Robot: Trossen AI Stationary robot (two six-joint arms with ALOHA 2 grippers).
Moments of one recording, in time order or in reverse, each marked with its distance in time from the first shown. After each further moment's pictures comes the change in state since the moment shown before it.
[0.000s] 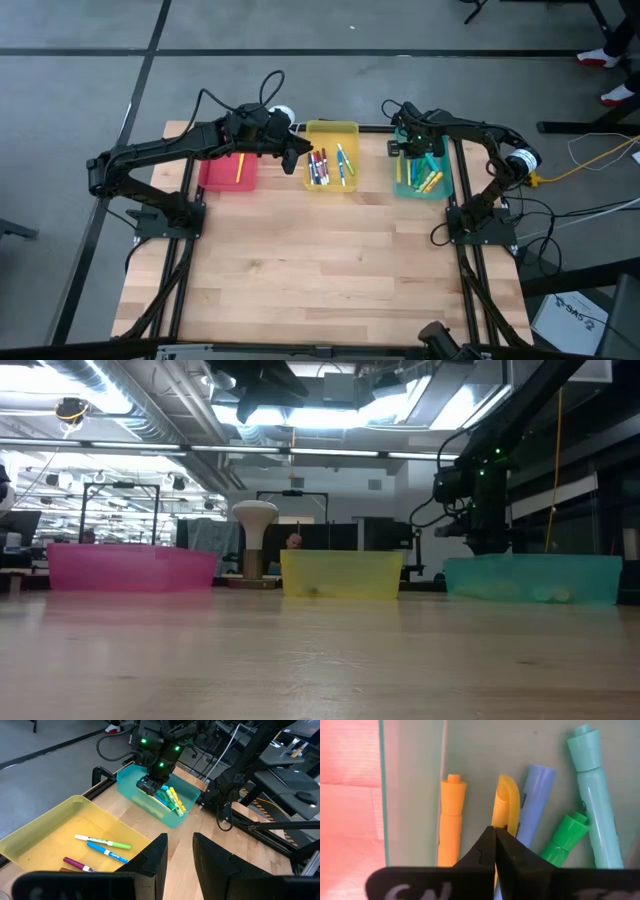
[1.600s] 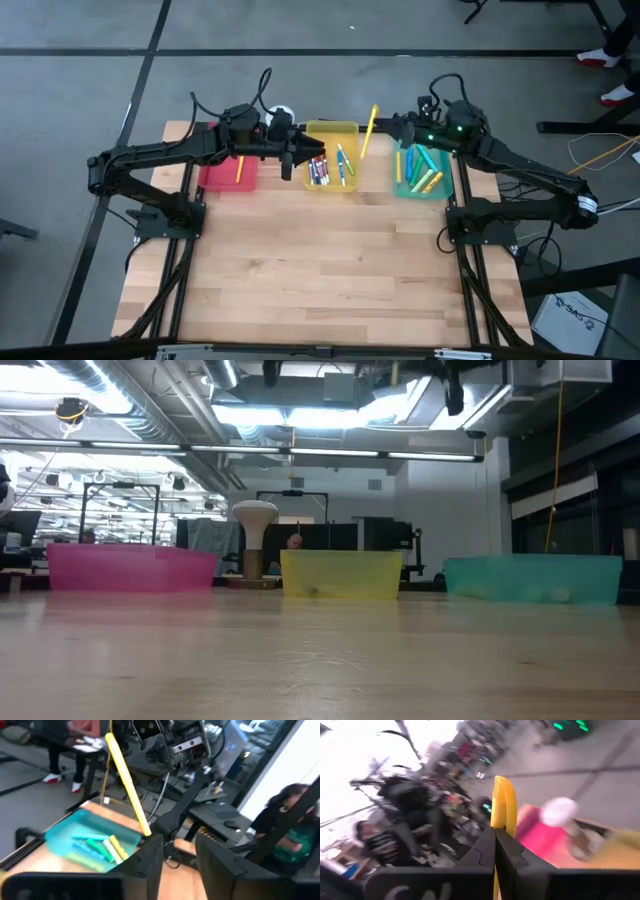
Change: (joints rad) left arm -0.083 0.000 -0.001 0.322 0.125 -0.016; right arm 0.445 -0.642 0.002 0.769 -0.184 0.182
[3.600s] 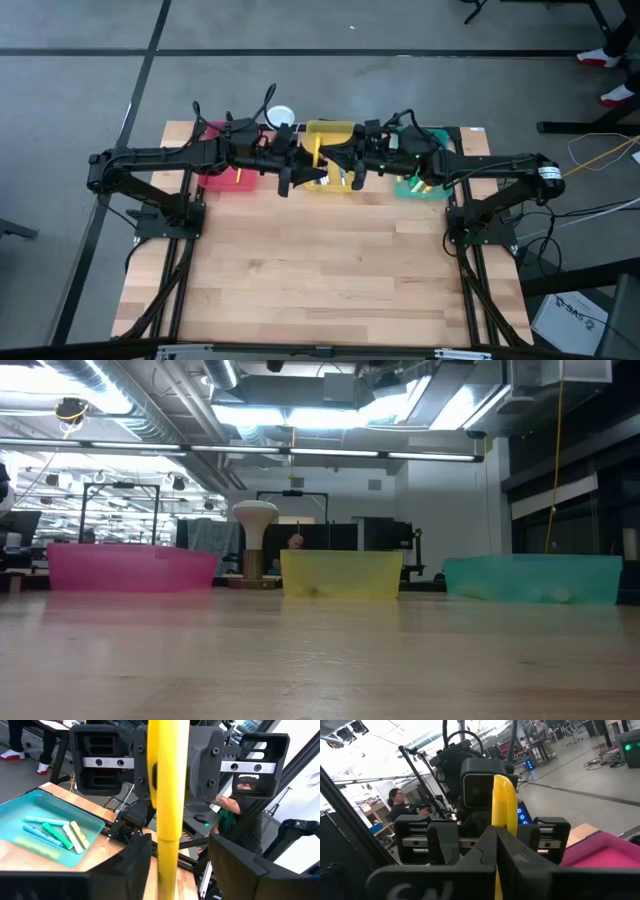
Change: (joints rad) left arm -0.121 0.000 0.000 0.021 -0.003 -0.132; right arm 0.426 0.390 0.258 0.305 0.212 -0.264
